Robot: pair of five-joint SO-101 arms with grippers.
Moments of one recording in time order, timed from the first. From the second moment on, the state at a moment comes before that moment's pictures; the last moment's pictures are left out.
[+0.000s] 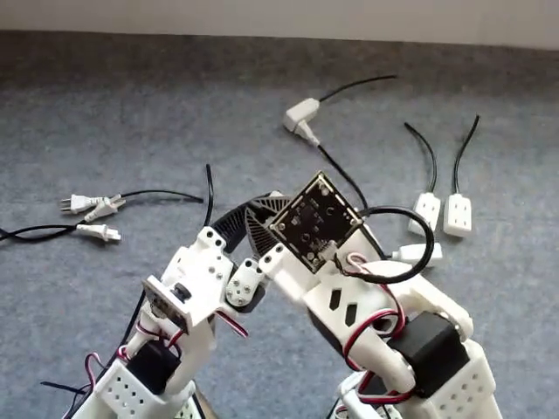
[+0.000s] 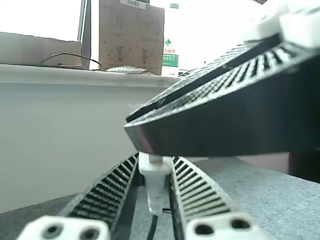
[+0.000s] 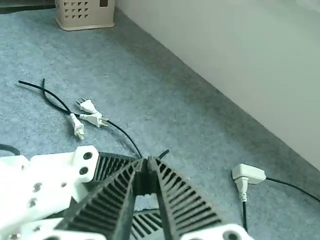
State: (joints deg) left arm 30.5 -103.3 96.1 -3.5 4.3; right arm -39.0 -57.0 26.1 65.4 16.7
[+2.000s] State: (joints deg) left arm 30.2 -103.7 96.1 -3.7 4.4; right arm -30.0 -46.1 4.7 77.1 17.8
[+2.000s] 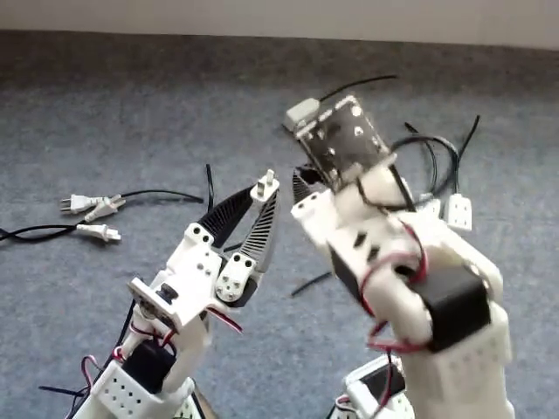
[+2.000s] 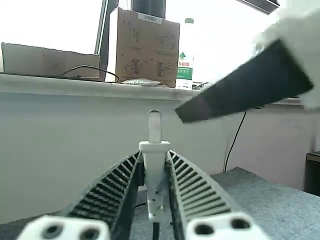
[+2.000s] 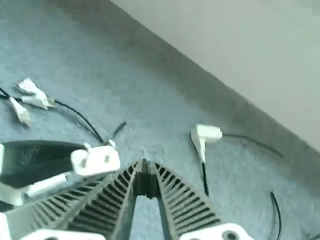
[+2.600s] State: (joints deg) left arm 30.3 -103.4 96.1 -3.6 4.4; right arm -33.6 -31.2 -4.0 77.8 17.8
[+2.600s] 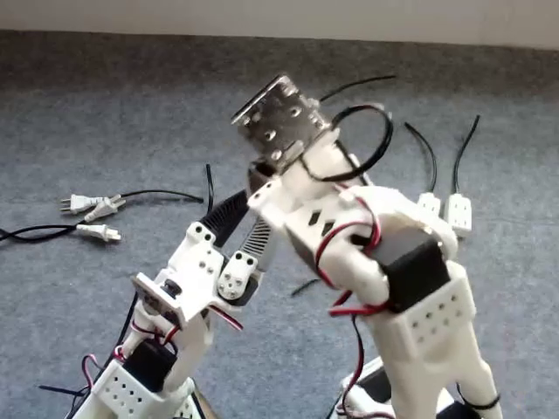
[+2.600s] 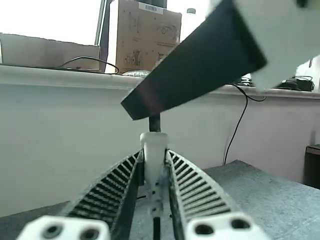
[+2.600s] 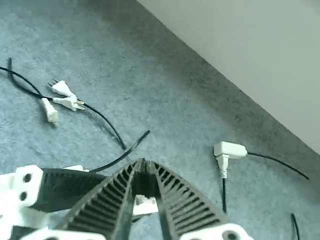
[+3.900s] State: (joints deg) left arm 21.9 -101.2 81.2 19.7 9.5; right arm -1.7 -51.5 11.7 84.8 4.7
